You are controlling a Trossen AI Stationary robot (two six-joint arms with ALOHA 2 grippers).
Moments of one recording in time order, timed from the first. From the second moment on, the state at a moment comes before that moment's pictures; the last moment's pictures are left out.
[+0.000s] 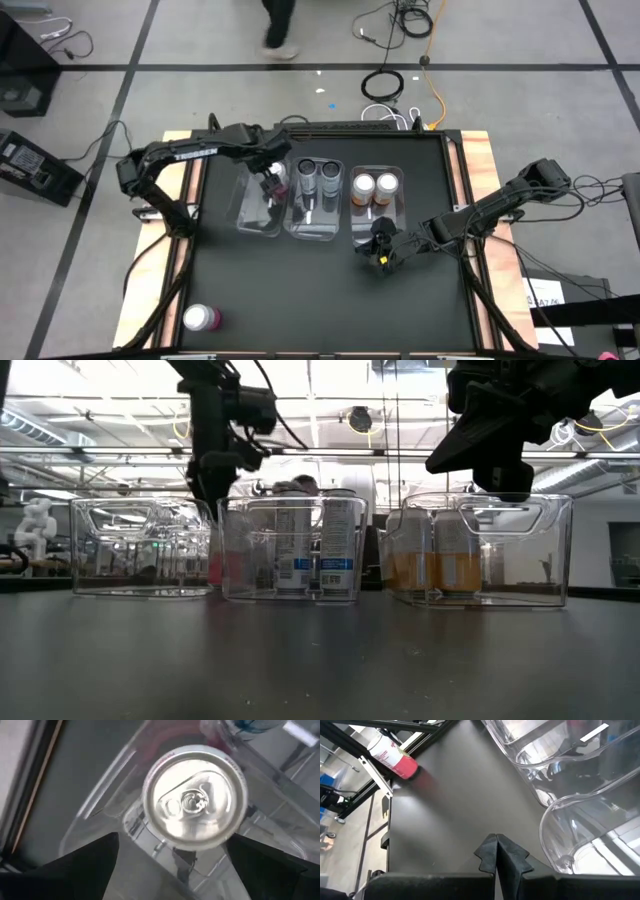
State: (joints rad) left arm 0.44 1.59 1.29 -1.11 -0.14 -0.07; right arm 0.39 1.33 0.65 0.10 0.31 0.89
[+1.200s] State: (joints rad) left arm -0.26 1.04 1.19 -1.19 0.00 -0.83; right arm 0.39 1.33 0.65 0.10 0.31 0.90
